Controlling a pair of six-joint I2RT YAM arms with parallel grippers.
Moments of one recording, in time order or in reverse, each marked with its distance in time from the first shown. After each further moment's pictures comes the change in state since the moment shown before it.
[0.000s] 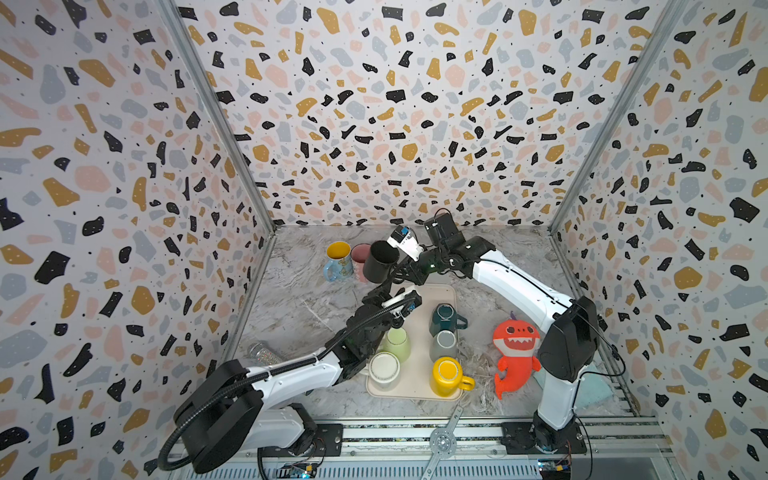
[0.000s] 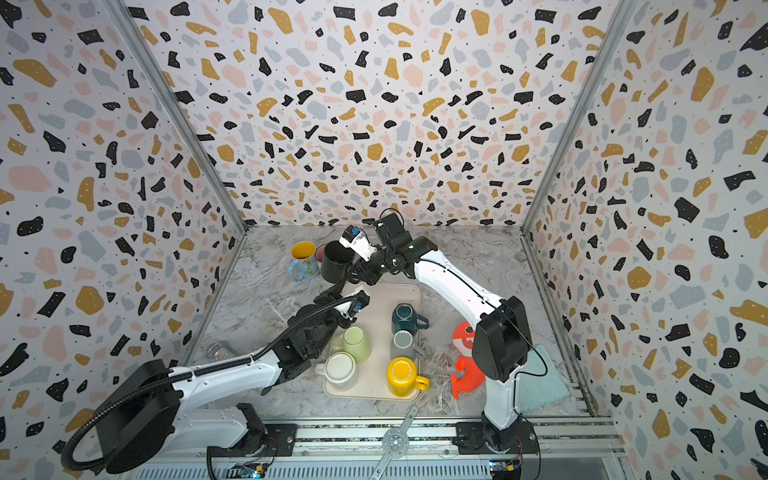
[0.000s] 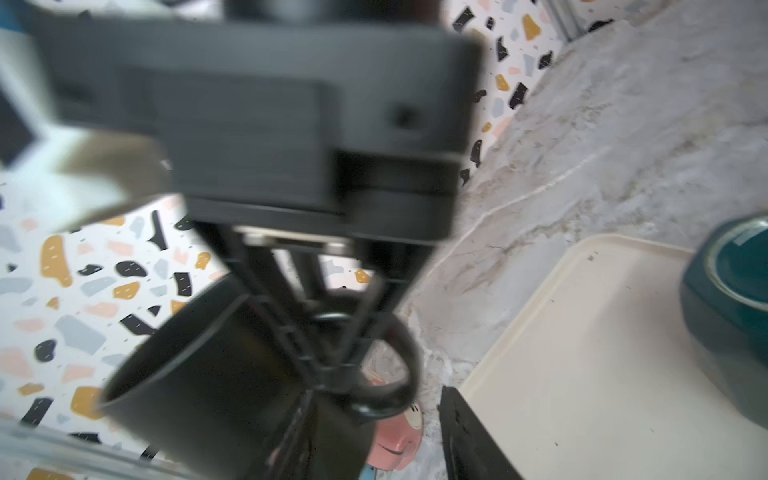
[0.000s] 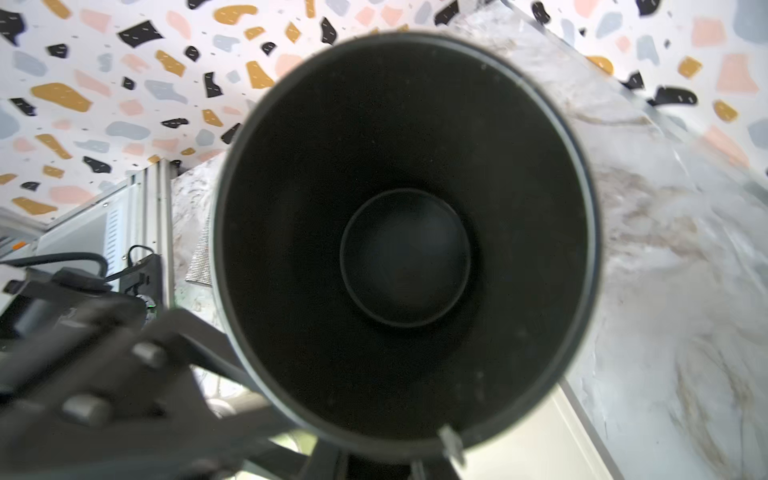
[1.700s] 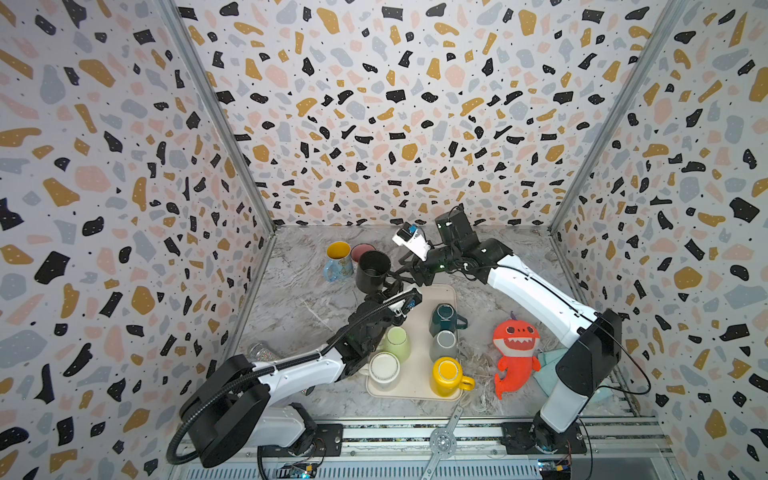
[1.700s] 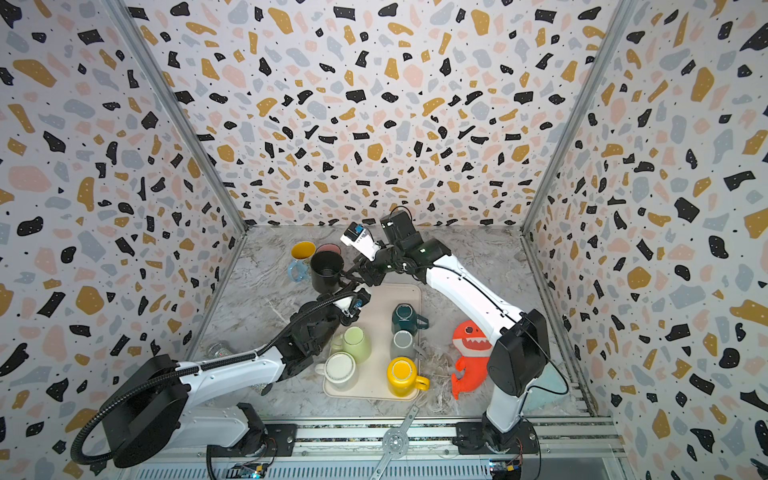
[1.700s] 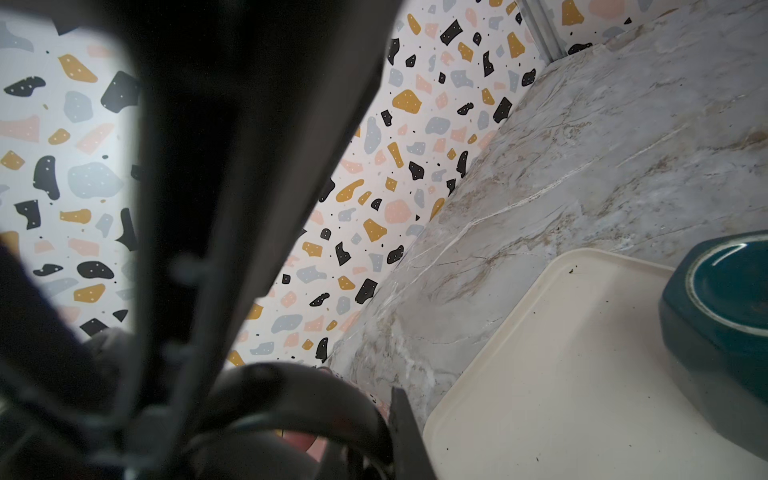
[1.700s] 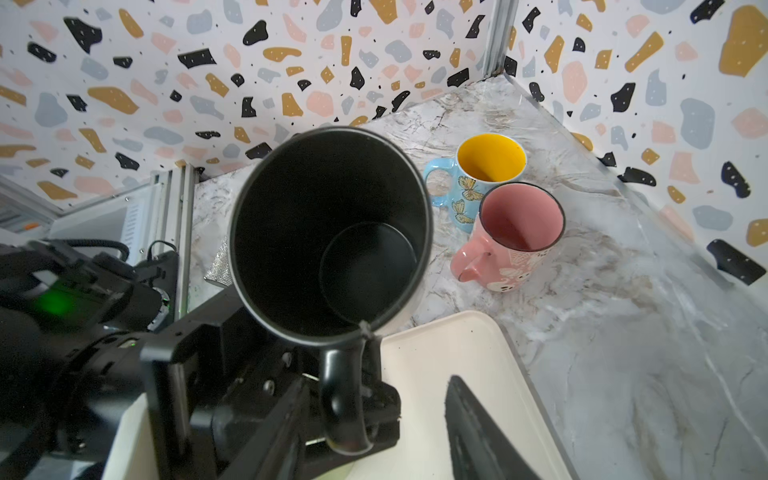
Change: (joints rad) left arm 0.017 0.063 0.015 -0.013 0.077 -0.016; right arm 0.006 -0.131 -0.060 0.034 -0.054 -0.092
